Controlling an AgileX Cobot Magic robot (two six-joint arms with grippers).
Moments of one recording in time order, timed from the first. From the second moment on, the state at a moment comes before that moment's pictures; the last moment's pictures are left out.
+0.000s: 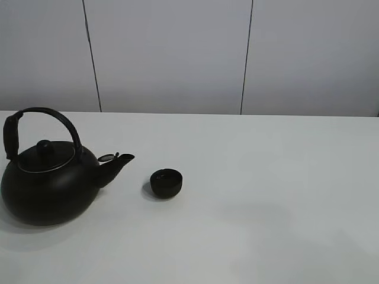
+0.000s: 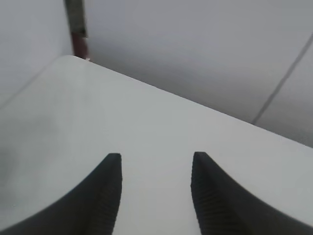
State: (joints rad) left arm 0.24 1.42 -0.69 0.25 -0.22 -0.40; right arm -0.04 -0.01 -0.47 0.03 1.09 -0.11
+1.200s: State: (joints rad) left arm -0.05 0.28 -1.10 -0.17 1.26 0.19; right arm -0.04 -0.01 -0.47 0.03 1.09 -0.11
